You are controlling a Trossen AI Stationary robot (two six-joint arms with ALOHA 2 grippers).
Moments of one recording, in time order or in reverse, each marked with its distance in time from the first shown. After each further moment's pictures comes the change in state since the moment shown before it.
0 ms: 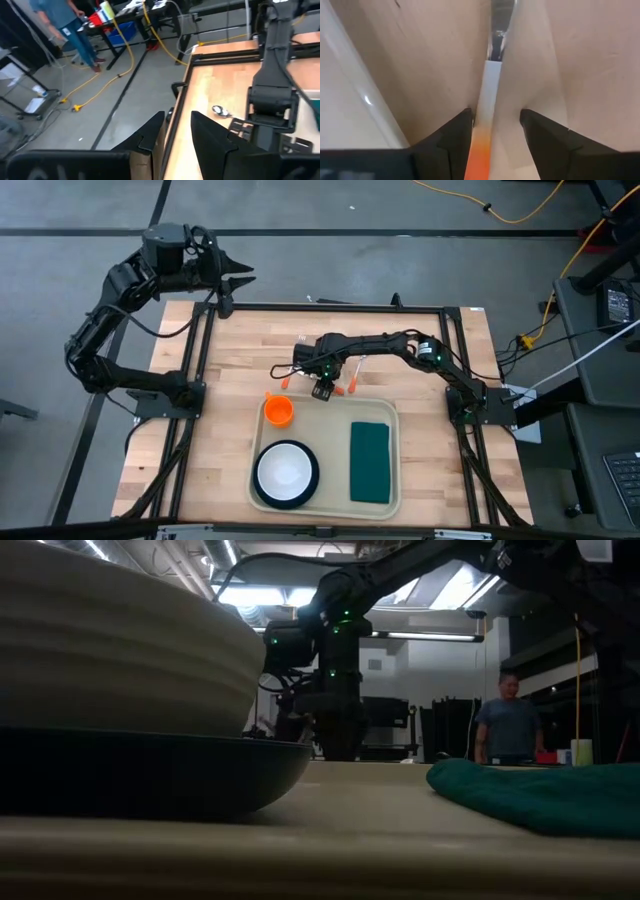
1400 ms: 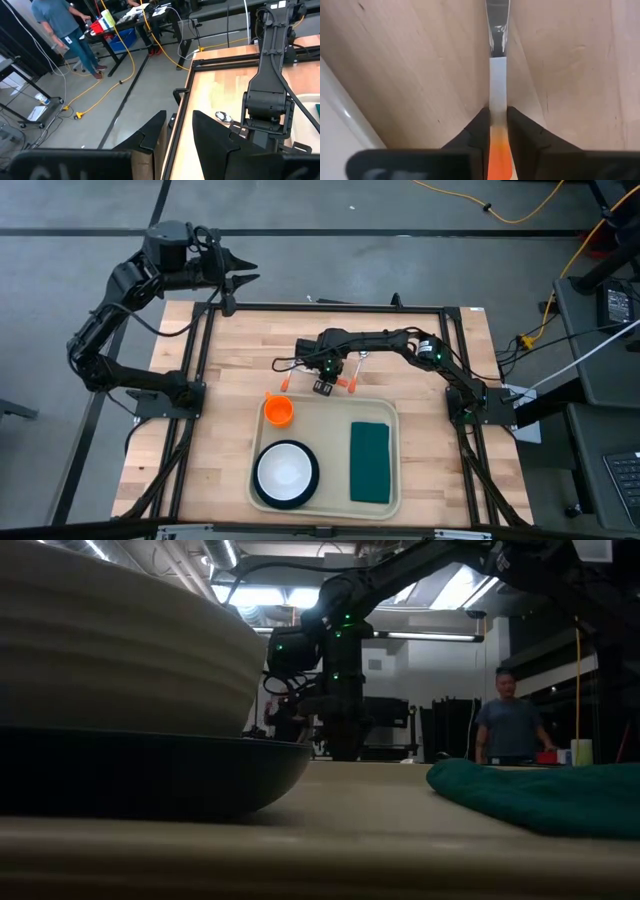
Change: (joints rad) left arm 0.000 0.018 0.000 0.048 0.019 0.019; right arm -0.022 0.000 -0.007 -0.046 -0.030 0.020
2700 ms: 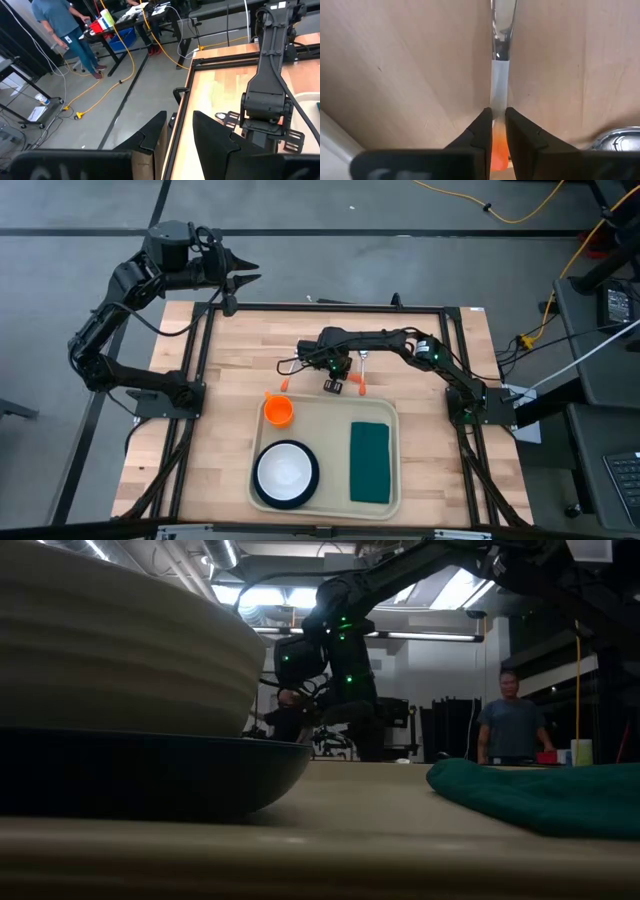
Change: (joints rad) left arm 0.000 0.006 0.000 0.000 0.000 0.007; right arm 0.000 0.010 0.059 -0.182 0.095 -0.061
